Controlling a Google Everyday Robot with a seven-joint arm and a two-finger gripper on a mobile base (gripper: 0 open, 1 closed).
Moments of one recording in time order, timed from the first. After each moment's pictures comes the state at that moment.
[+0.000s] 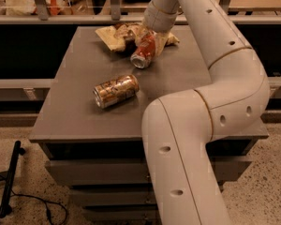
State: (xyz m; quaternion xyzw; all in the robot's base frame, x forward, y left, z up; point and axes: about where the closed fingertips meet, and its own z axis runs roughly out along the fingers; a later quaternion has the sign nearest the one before) arm 0.761 -0.052 0.877 -0.95 0.25 -0.05 0.18
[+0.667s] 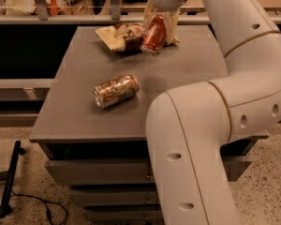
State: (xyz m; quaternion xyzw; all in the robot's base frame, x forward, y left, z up) arm 0.744 -0.065 0.952 -0.95 0.24 -0.11 0.19
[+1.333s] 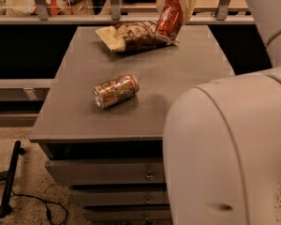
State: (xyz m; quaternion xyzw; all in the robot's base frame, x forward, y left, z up) arm 0.705 -0.096 1.019 -0.94 0.24 -0.18 0.16
